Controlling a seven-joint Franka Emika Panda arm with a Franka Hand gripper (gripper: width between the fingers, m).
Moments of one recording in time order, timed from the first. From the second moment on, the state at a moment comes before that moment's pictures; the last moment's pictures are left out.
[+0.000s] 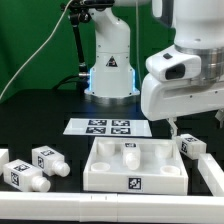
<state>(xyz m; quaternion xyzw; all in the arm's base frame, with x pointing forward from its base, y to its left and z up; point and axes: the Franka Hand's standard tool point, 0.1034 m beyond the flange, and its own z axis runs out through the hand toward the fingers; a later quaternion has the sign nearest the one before) 0.514 0.165 0.063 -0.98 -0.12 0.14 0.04</state>
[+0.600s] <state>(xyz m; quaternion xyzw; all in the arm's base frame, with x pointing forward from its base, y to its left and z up) 0.487 0.158 0.050 -0.94 -0.13 0.32 -0.04</state>
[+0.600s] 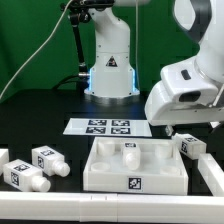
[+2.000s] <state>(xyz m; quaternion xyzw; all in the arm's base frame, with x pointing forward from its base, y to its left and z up) 0.498 0.195 0.016 -0.87 -0.10 0.47 -0.09</state>
